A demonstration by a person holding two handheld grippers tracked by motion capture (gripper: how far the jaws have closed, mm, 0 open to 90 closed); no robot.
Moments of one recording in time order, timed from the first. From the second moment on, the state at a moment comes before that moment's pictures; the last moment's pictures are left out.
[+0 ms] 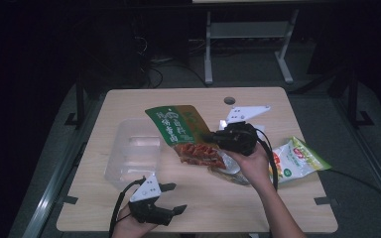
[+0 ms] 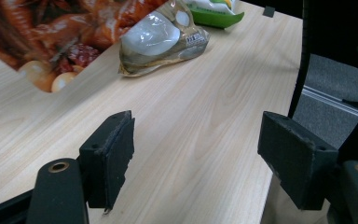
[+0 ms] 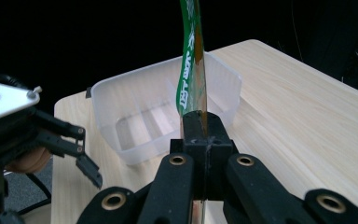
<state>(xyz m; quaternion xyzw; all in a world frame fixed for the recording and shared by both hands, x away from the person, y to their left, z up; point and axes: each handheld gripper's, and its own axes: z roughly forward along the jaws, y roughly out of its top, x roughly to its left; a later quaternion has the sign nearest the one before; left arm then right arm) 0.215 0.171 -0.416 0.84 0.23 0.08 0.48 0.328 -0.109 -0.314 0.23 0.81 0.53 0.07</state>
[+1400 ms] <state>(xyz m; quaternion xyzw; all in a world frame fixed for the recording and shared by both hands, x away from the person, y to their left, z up) 0.221 0.169 -0.419 0.86 0.24 0.08 0.45 0.432 0.051 -0.307 0.22 0.80 0.55 0.04</state>
